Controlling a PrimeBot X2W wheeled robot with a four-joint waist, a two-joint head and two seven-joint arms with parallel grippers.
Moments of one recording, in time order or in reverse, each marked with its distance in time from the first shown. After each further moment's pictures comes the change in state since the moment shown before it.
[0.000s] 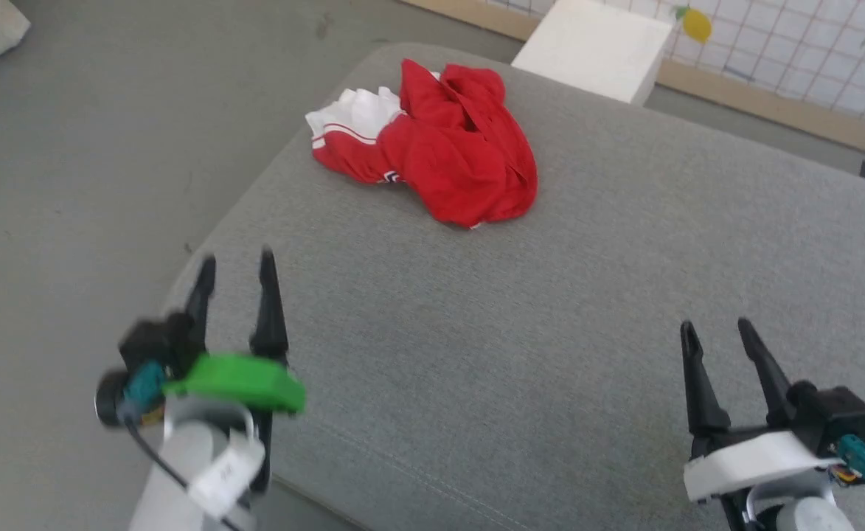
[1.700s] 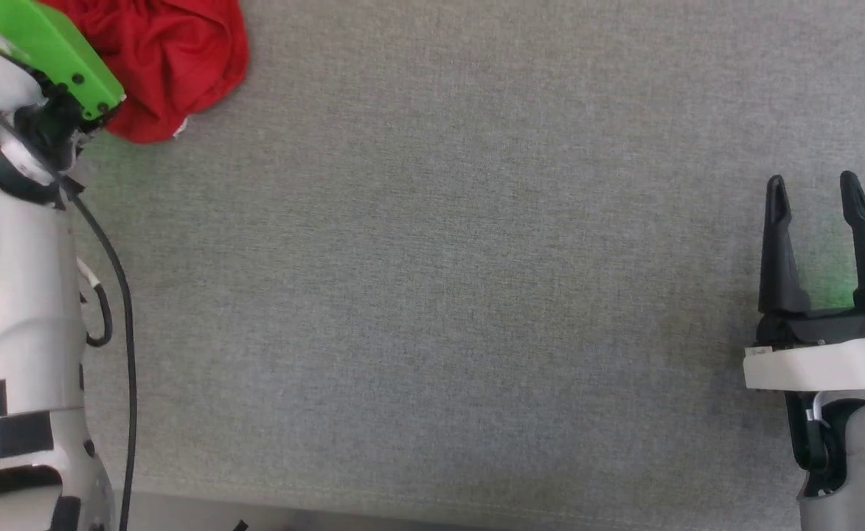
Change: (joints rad) left arm -0.722 0.231 0.105 0.242 -0.228 0.250 0.952; right arm -0.171 -0.004 -0.096 -0.226 -0.058 0.000 0.035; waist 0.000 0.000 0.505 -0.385
